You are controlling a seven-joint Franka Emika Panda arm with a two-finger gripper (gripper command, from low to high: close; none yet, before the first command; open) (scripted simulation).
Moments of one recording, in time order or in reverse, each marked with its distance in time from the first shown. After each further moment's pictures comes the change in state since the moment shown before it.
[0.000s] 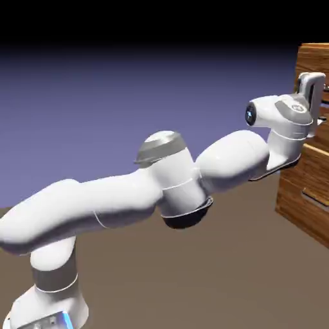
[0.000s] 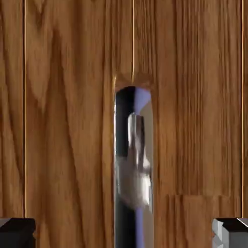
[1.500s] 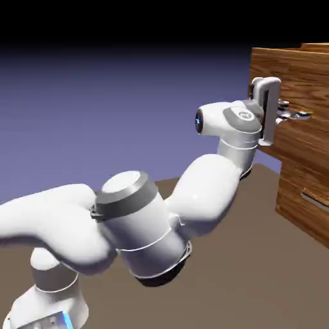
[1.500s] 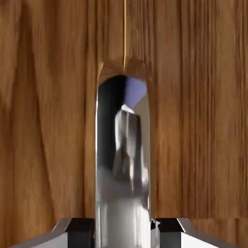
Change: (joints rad) arm -0.687 -0.118 0.338 -1.064 -0.132 -0.415 0.125
